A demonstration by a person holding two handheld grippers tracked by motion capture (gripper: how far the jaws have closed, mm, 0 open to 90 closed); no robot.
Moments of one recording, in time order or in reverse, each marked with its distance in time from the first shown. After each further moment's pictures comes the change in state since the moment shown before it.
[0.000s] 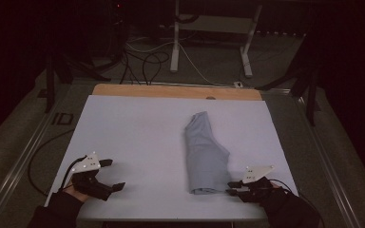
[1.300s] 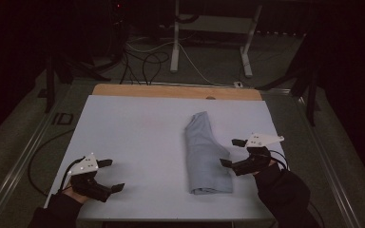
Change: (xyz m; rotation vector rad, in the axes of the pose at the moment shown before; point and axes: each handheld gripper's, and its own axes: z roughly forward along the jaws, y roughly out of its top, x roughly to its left) left arm -0.004 0.000 -0.006 -0.043 -0.014 0.015; right arm -0.043 0.067 -0.019 -0.271 -0.142 0.108
